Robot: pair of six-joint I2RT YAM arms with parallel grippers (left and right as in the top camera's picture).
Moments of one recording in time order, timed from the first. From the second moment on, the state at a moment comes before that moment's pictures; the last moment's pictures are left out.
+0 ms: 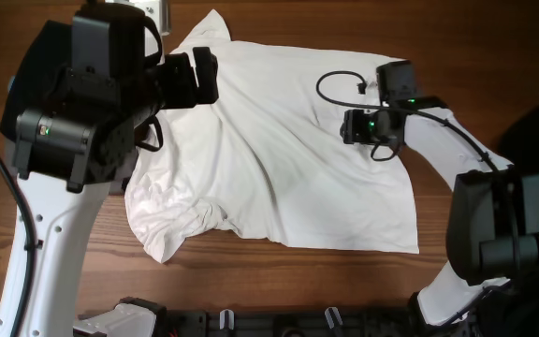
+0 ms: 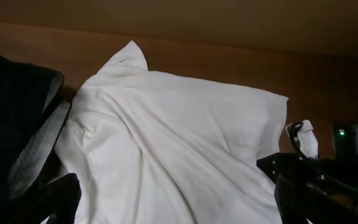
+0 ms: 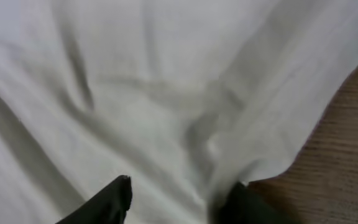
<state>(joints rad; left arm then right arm) -0.29 1.41 1.79 -1.09 0.01 -0.31 0.15 1.86 1.17 -0.52 -0.17 0.18</state>
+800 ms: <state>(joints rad) -0.29 1.41 1.79 -1.15 0.01 -0.31 -0.17 2.01 1.27 -0.60 -0.13 0.45</state>
